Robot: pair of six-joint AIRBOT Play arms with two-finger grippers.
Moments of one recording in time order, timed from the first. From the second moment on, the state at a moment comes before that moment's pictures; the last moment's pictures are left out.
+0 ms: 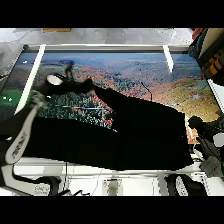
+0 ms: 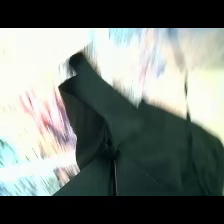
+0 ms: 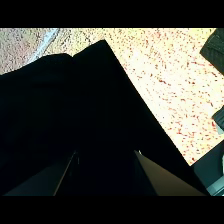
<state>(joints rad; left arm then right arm) -0.12 -1.58 1.42 0.66 -0.79 -1.27 -0.37 -0.61 0.55 -1.59 0.84 2.02</state>
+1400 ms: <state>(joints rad) 0.28 -1.40 1.42 1.51 -0.94 -1.06 -0.37 -0.61 0.55 -1.60 0.85 2.02</state>
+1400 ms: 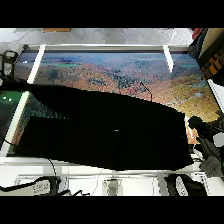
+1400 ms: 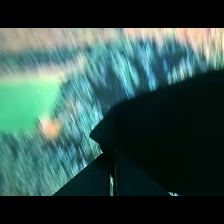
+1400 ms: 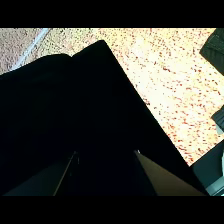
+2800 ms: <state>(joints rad) 0.35 -1.66 1.41 1.94 -1.00 -1.54 -0.46 -0.99 0.72 -1.60 0.79 1.74</state>
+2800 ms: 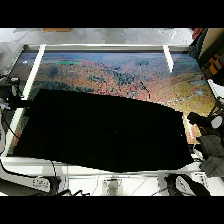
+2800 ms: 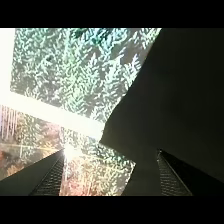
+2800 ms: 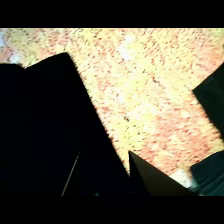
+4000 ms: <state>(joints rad) 0.78 -1.10 1.01 1.57 -1.41 -1.33 -0.64 -1.03 0.85 -1.34 1.13 1.26</state>
